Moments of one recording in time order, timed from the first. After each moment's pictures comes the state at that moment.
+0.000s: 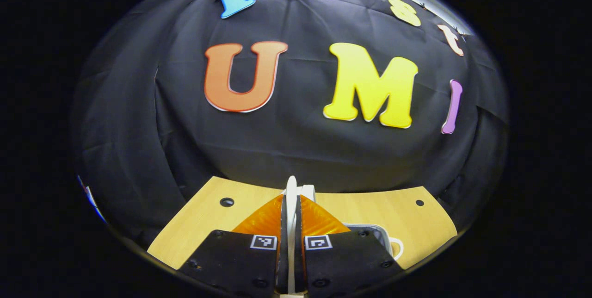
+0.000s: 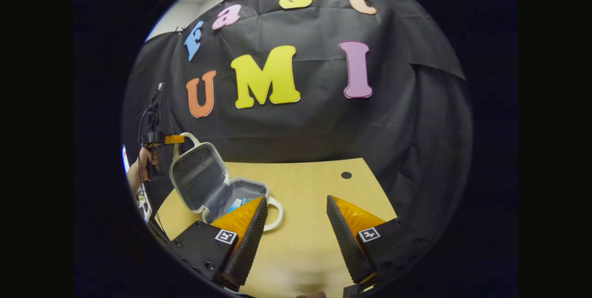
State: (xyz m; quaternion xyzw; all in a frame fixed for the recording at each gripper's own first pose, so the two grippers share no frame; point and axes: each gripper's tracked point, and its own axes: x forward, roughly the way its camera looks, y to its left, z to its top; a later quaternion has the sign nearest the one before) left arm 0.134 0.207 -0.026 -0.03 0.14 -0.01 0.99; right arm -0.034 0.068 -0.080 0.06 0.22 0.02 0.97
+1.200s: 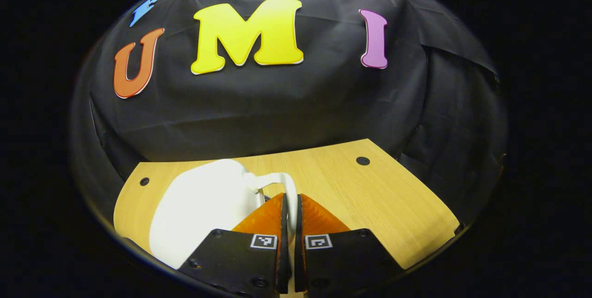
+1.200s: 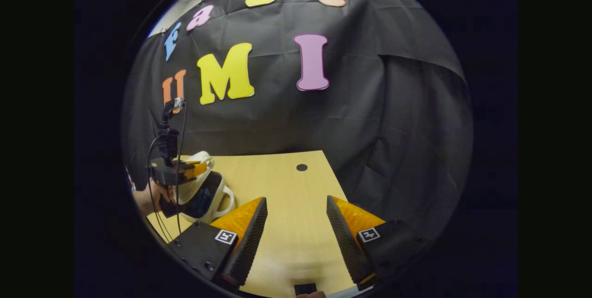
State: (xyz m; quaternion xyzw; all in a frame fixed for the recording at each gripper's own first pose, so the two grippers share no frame) left arm 0.109 -0.068 -0.149 0.05 0.24 -0.14 0.96; right arm -0.052 -0.068 -0.096 0.05 0.26 -0.05 0.96
